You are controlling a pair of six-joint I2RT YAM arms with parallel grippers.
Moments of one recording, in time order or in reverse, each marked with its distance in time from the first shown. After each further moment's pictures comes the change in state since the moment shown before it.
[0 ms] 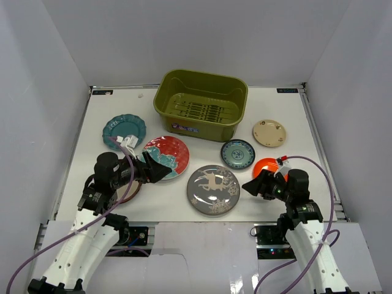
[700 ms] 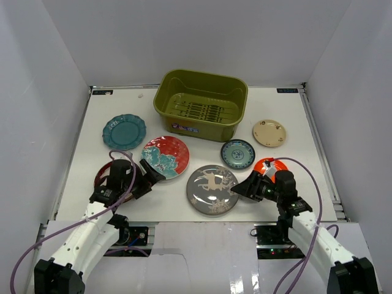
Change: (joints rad) left arm 0.000 0.117 -0.159 -0.135 -0.297 -0.292; right arm 0.176 0.208 -0.182 0.428 -0.045 0.279
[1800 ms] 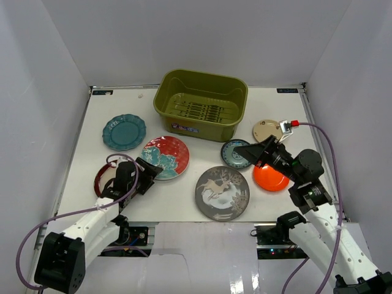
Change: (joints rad) left arm -0.005 0.190 -0.204 0.475 -0.192 -0.258; right arm 0.119 0.013 0.509 0.145 0.063 0.259
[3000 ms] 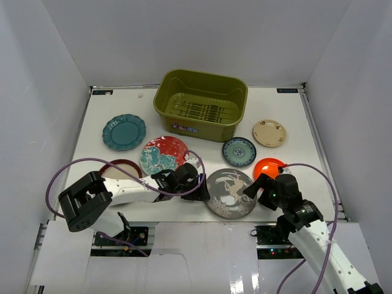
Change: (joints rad) left arm -0.736 0.576 0.416 -0.009 -0.010 0.306; right arm 0.000 -0.269 -0.316 -0.811 0.455 -0.243
